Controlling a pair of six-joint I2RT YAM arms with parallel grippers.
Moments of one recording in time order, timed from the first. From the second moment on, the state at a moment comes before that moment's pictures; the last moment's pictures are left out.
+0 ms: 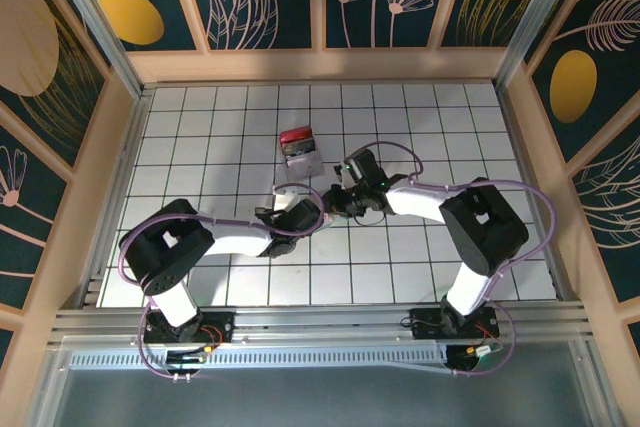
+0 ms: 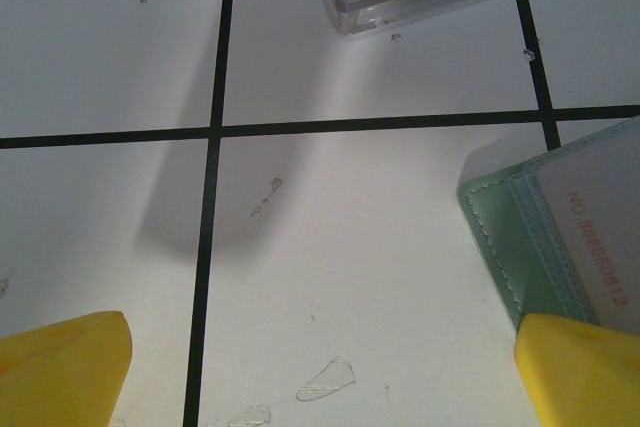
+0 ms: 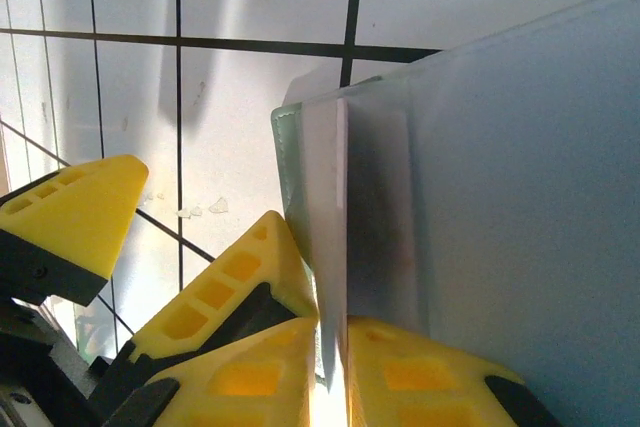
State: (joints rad) left arm -0.94 1.72 0.73 -0.08 -0.64 -0.75; right arm 0.65 1.72 0.90 -0.10 -0.48 0.70
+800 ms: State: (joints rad) left arm -0.94 1.72 0.74 -0.09 -0.64 -0.75; right arm 0.62 1.63 0.85 -0.09 -0.45 0.70
